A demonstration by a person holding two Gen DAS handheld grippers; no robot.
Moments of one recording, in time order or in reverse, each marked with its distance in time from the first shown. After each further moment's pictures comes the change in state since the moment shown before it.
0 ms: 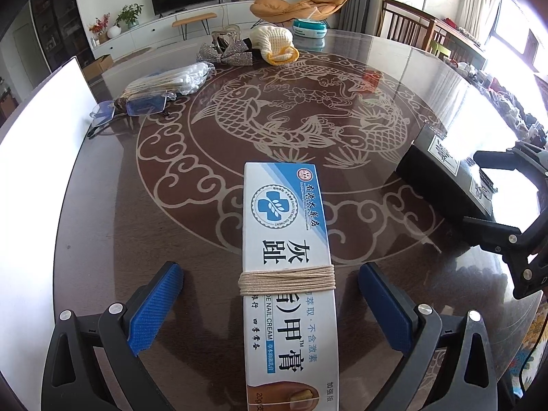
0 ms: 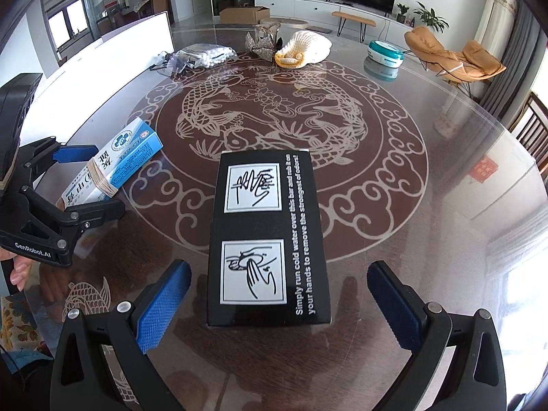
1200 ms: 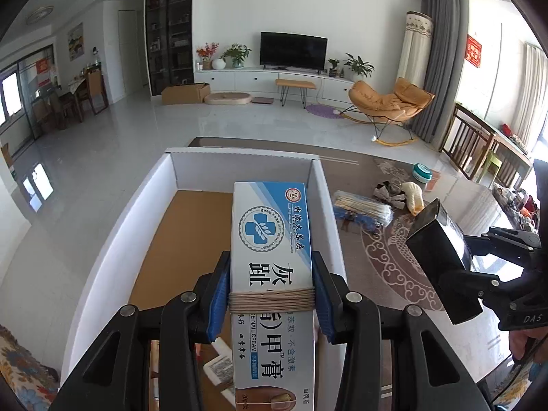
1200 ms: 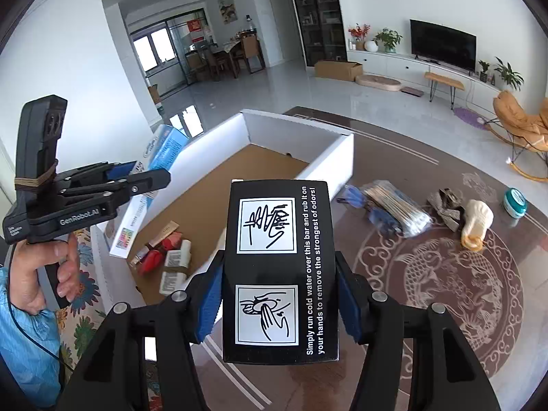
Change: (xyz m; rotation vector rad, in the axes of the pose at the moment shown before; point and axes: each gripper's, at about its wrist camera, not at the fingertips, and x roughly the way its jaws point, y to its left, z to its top) left arm -0.236 0.263 -0.037 -0.354 -0.284 0.184; right arm -0.105 0.247 0.169 -0.153 -0.249 0.396
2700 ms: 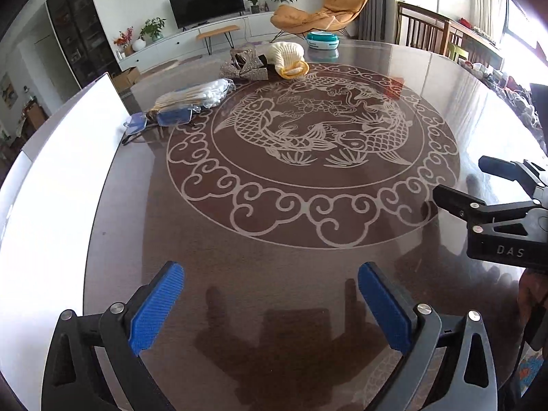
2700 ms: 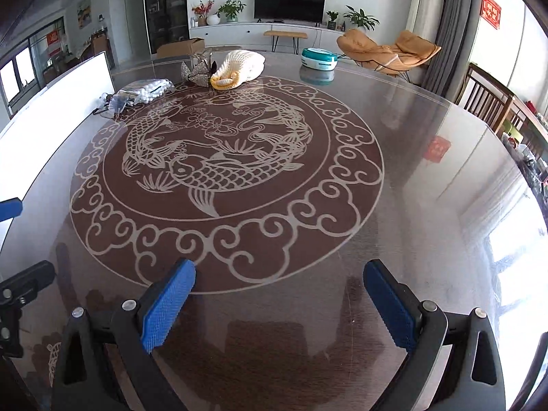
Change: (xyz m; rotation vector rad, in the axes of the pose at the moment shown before) left arm 0.143 -0.290 -0.133 0.330 0.213 -0.049; right arm -0.044 -0.234 -0.235 0.341 0.064 -0.609
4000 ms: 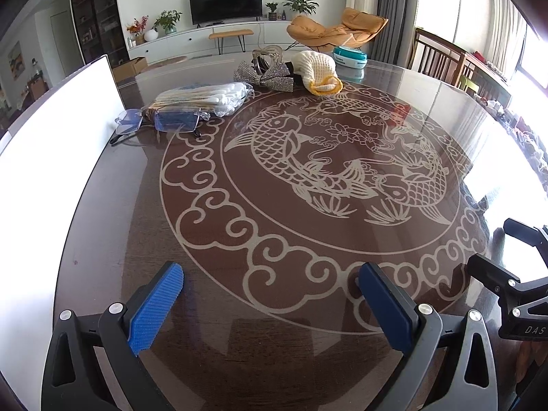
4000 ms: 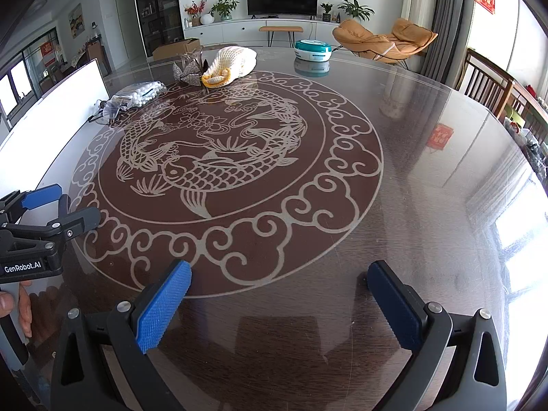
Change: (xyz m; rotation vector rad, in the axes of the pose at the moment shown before) left arm 0.041 0.022 0.030 -0.106 -0.052 -0.056; right arm 0.008 -0.002 0.002 0.033 0.031 0.015
